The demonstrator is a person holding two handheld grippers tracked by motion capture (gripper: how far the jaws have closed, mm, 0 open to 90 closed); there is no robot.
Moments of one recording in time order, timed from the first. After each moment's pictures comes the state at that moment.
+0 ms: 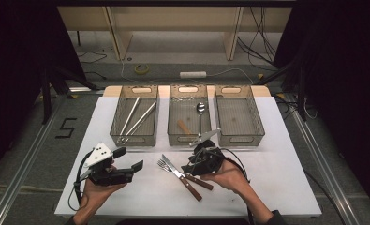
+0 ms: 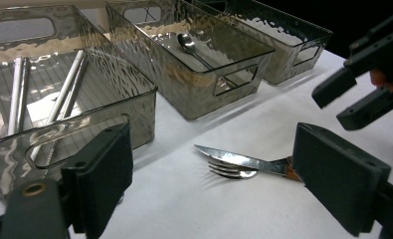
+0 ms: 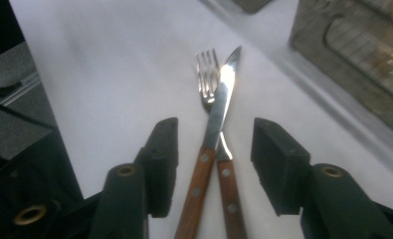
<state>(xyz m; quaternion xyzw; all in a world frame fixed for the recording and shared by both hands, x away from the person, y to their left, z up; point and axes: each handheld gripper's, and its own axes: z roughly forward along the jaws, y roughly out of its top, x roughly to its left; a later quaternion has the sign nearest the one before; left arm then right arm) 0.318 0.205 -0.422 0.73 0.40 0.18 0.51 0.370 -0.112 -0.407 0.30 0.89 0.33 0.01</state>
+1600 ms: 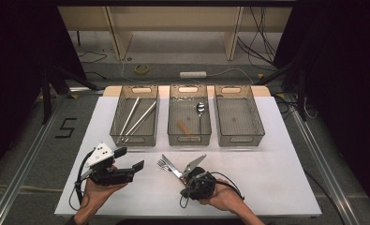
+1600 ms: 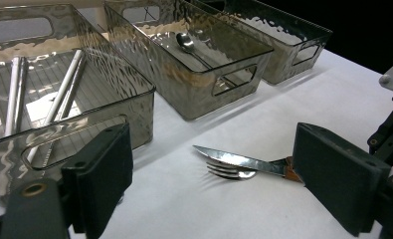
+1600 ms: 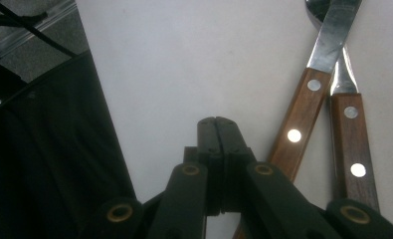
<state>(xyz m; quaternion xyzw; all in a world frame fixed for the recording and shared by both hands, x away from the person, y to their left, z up) 0.319 0.203 -0.421 0.74 0.40 0.18 0.51 0.330 -0.094 -0.464 0.24 0.93 0.27 -0.05</state>
